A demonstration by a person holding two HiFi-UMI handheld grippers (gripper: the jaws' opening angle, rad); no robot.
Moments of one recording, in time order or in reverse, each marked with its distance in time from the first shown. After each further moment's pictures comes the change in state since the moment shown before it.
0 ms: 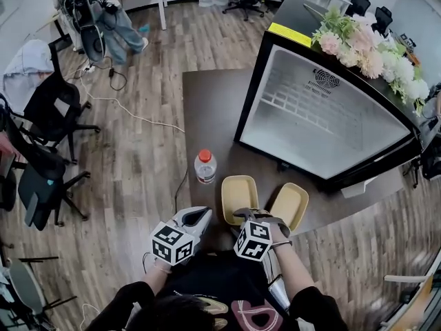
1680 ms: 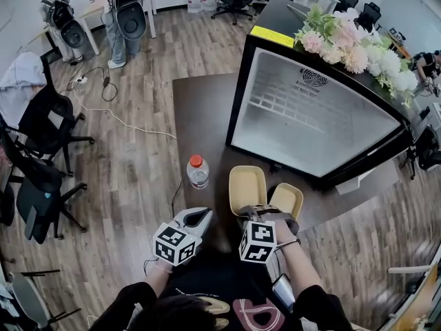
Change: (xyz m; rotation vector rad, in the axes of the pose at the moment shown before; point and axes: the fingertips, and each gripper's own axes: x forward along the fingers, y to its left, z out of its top) left arm 0.019 -0.007 0.003 0.075 0.022 -0.035; right arm -0.049 -0.033 -0.005 -0.120 0.095 -0.132
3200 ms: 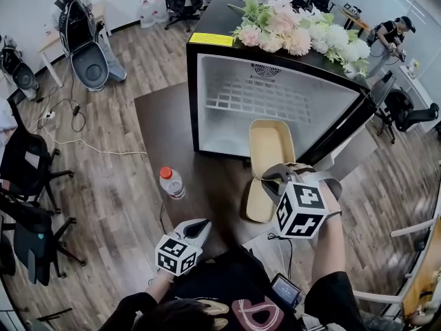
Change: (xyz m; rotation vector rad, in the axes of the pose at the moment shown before) left arm 0.022 -0.048 -0.015 0.085 0.086 -0.175; right arm -0.169 -0.106 -0.057 0.117 0.093 -0.218
